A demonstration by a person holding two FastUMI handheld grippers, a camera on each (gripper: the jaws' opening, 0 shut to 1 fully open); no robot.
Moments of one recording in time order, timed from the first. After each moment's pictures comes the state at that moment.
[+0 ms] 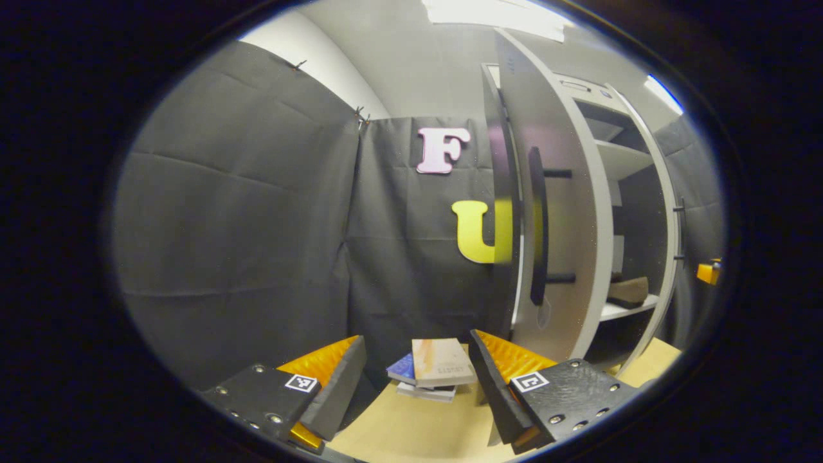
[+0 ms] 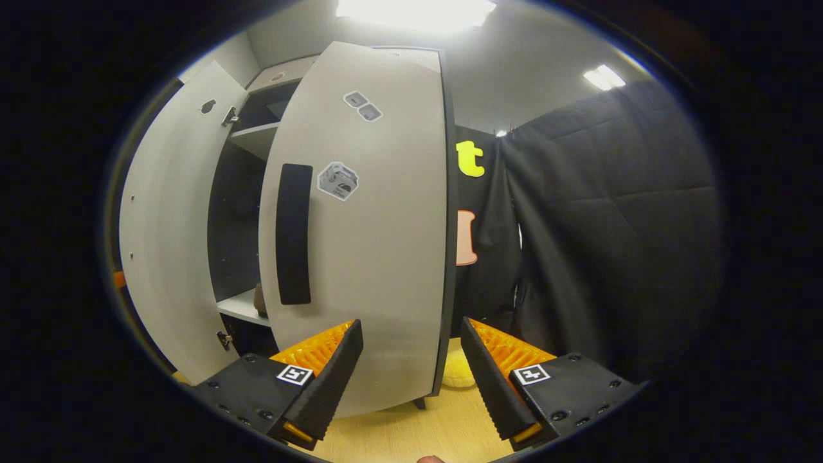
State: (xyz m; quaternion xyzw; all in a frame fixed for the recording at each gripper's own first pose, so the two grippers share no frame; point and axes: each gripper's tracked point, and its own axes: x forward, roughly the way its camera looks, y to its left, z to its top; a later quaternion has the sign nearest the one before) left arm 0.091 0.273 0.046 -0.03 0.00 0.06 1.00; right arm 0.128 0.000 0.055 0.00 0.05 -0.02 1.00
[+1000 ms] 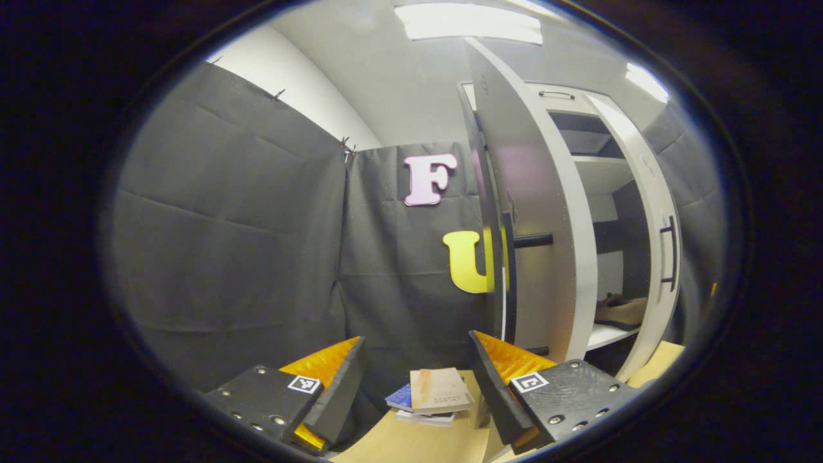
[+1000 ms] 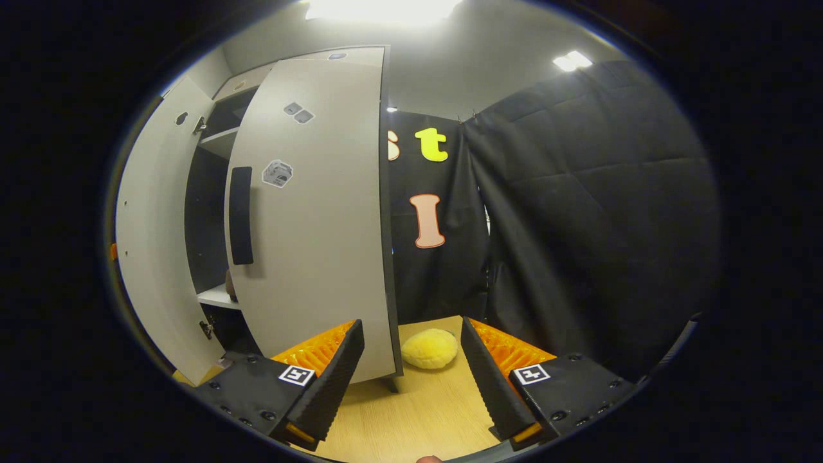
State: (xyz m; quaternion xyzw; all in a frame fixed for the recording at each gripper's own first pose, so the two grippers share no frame) left arm 0.101 0.225 0.106 0.01 -0.05 0.06 1.00; right arm 0.088 -0.063 0.020 0.03 0.06 -0.06 1.00
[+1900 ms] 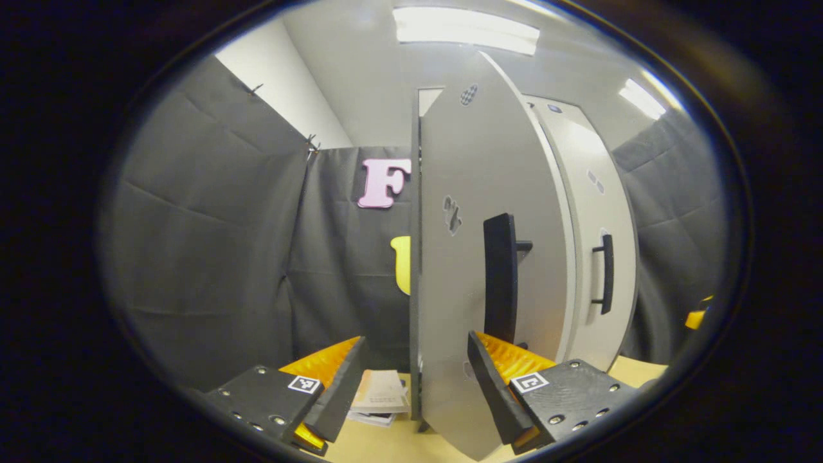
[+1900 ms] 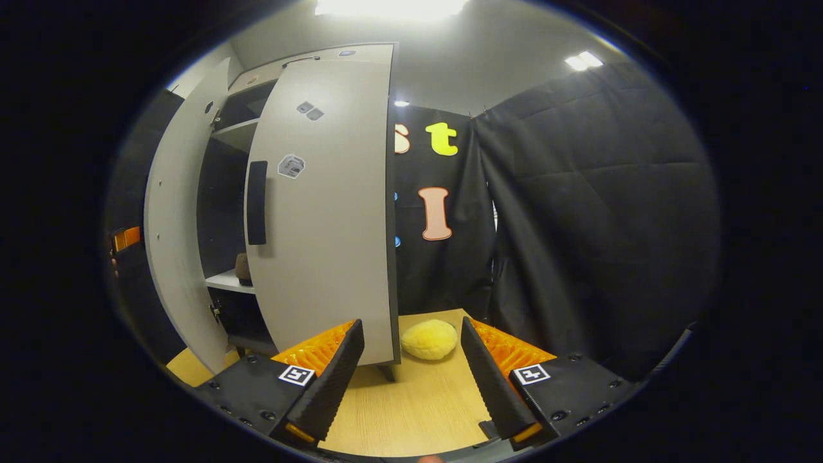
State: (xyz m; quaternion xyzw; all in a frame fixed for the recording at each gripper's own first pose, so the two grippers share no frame) left arm 0.107 0.099 0.114 -0.03 -0.07 -0.03 1.00; right arm 0.063 -0.071 0.010 0.02 0.08 -0.04 1.00
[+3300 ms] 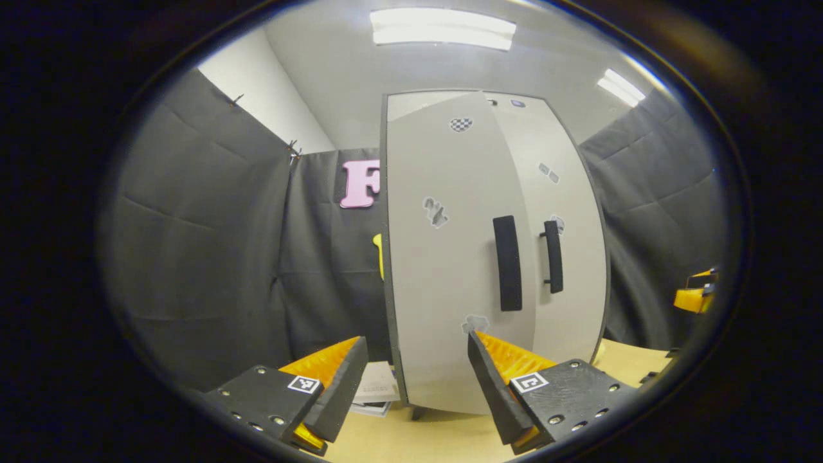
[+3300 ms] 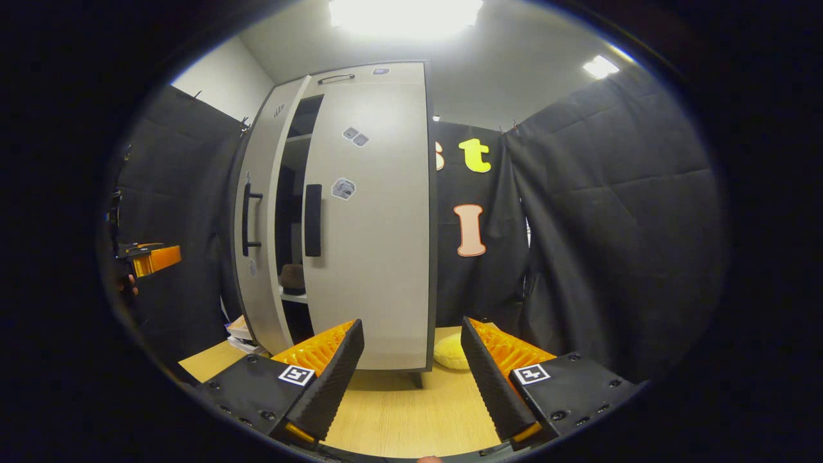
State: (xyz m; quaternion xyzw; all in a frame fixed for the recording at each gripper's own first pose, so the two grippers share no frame) left arm 0.028 0.078 0.094 0.01 -0.06 -0.05 1.00; right arm 0.033 -0.028 0.042 0.01 0.04 0.05 1.00
